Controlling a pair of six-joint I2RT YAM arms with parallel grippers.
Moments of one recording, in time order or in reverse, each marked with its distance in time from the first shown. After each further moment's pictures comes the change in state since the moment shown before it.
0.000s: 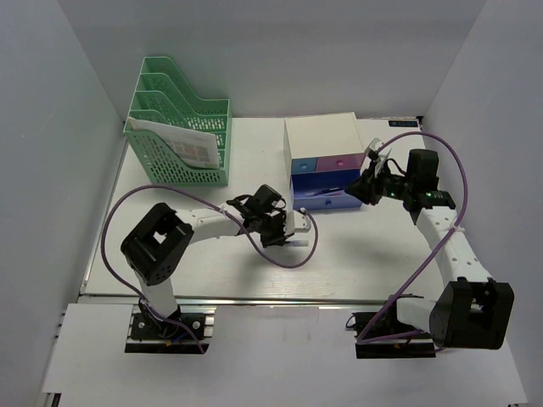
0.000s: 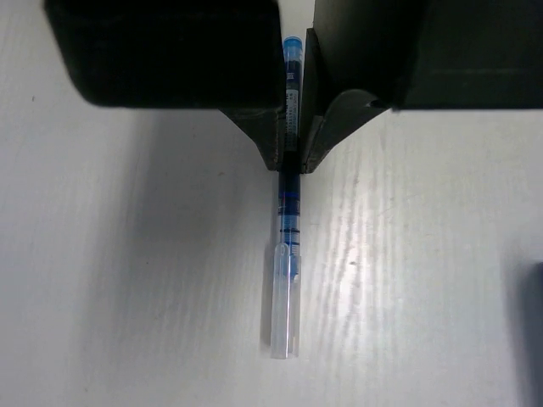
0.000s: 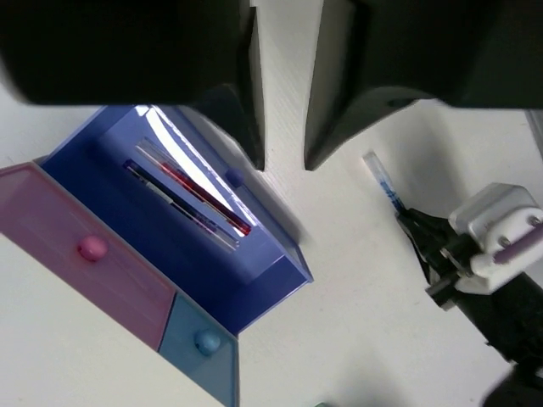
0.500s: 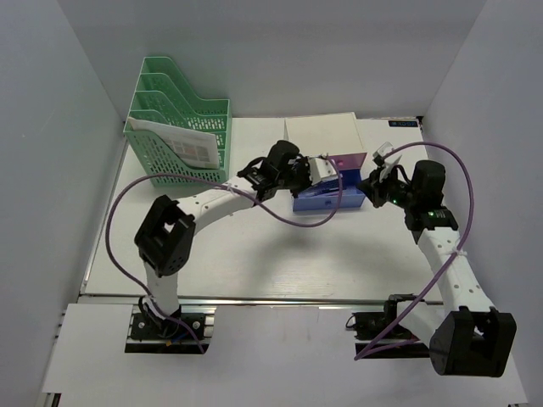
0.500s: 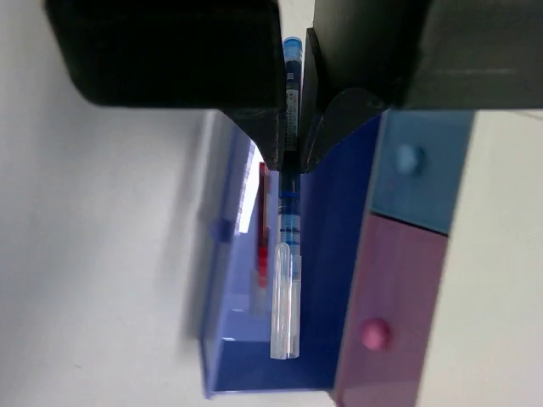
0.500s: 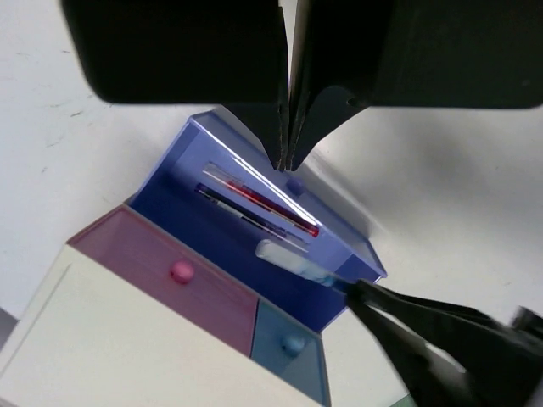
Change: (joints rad) left arm 0.004 0.066 0.407 0.132 -0.119 -0.095; right arm -0.001 -0.154 -0.127 0.150 0.212 0.069
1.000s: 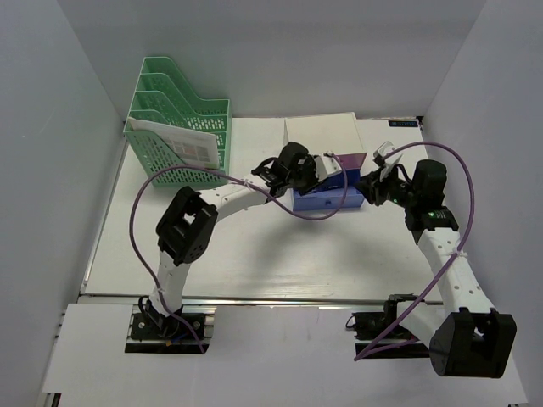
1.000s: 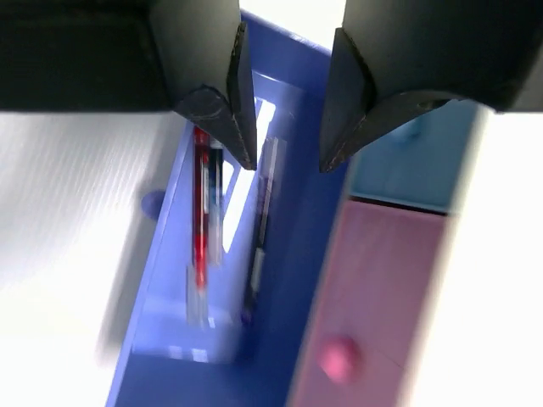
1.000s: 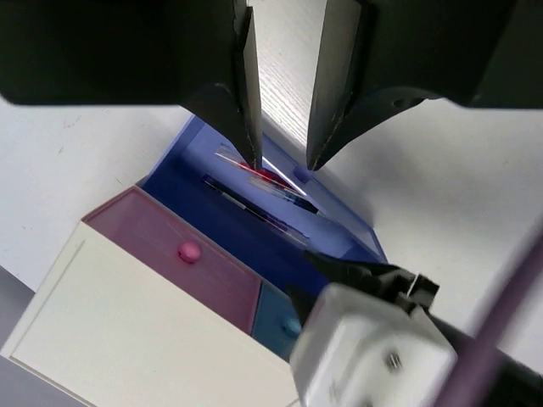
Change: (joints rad) left arm 0.002 0.224 0.153 0.049 -0.119 -0.029; right arm 0.000 -0.015 -0.004 0.045 0.001 -0.010
